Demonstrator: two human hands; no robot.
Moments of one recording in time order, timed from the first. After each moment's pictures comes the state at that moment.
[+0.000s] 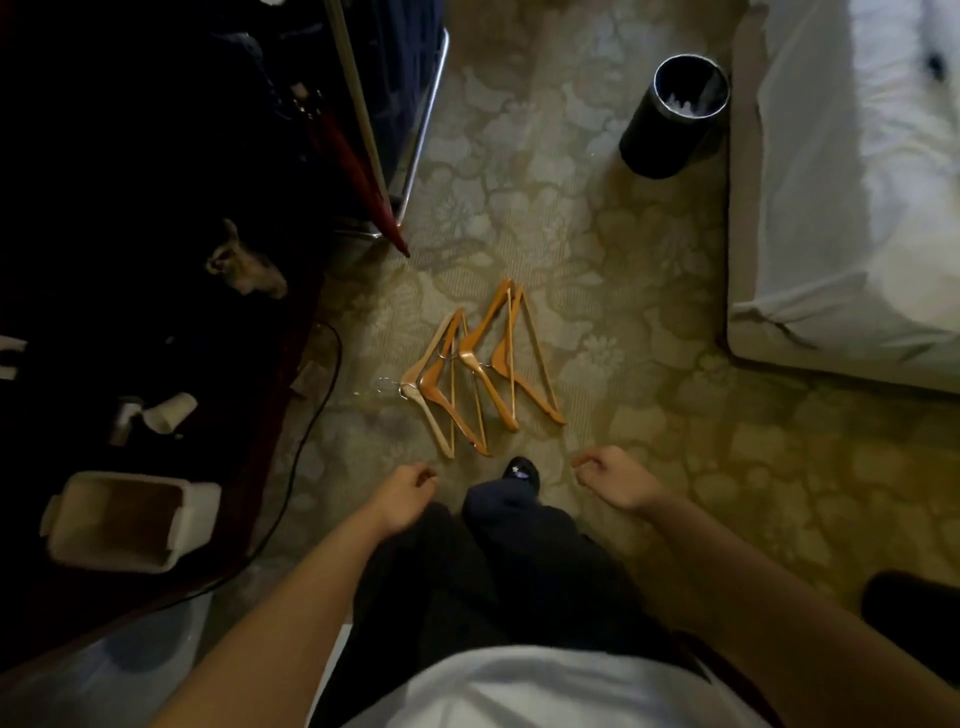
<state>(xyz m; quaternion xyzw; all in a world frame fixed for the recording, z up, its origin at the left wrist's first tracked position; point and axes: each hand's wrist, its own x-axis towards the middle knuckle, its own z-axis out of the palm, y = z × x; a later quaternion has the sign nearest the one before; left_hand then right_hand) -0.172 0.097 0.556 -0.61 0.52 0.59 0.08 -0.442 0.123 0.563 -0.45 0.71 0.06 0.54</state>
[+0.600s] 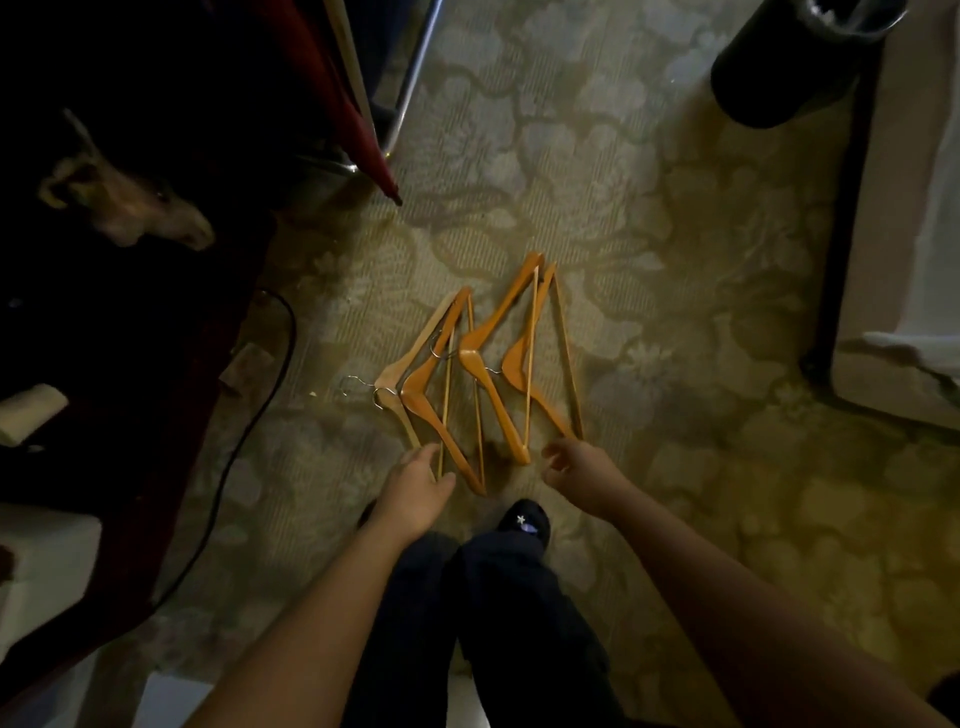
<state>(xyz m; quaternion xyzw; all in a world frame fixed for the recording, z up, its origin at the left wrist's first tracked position) -0.212 -0.031 0.294 -0.68 0.43 0.59 0.05 -0.424 -0.038 0.303 -0.45 0.69 0.13 0.55</state>
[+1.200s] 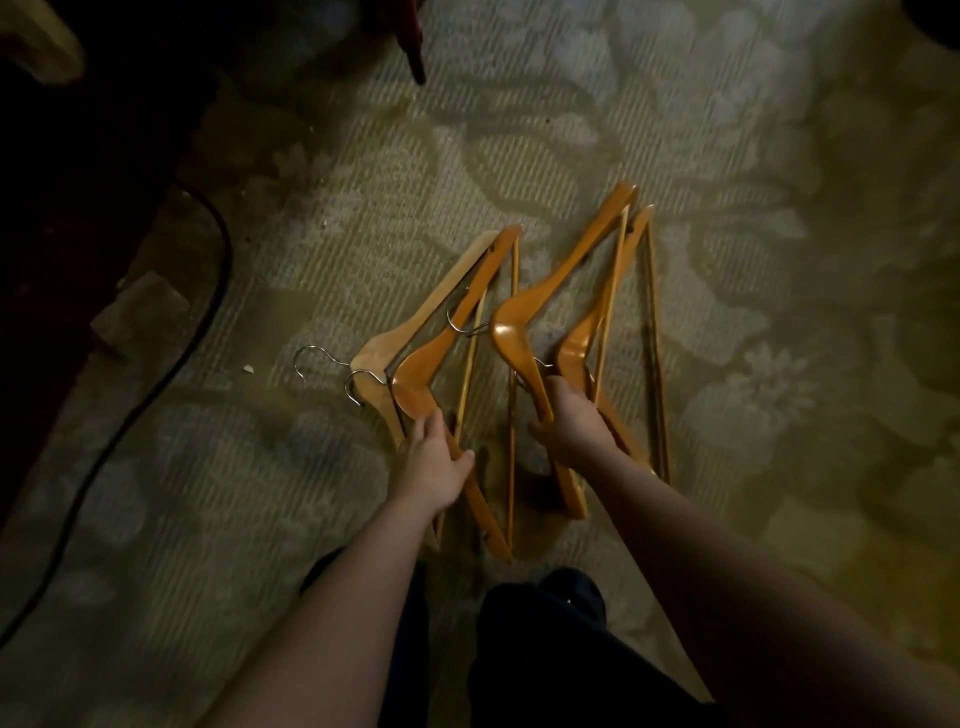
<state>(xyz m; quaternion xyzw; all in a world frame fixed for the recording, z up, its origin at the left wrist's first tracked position) -0.214 -0.050 -0.024 -0.71 0.42 0.56 0.06 -0.375 -0.095 -0.015 -0.50 0.74 0.11 0.43</state>
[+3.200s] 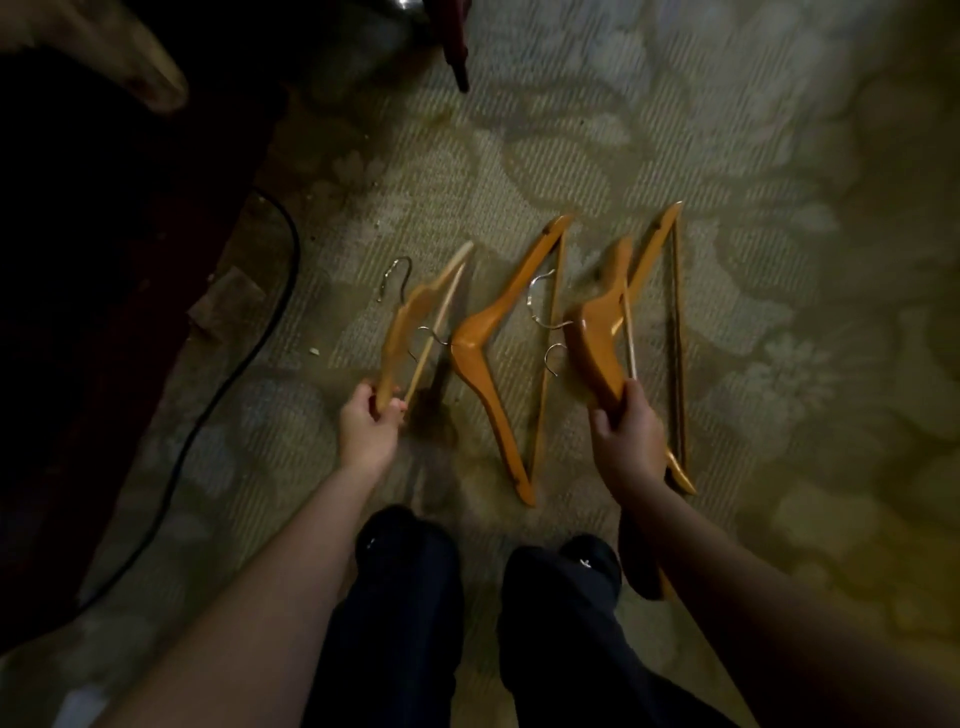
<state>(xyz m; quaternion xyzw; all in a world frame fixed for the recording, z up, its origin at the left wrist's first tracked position) -0.137 -0.055 0.051 -0.82 0.22 0.50 -0.20 -0.370 -0.056 0.063 -0.41 0.82 -0.07 0.38</state>
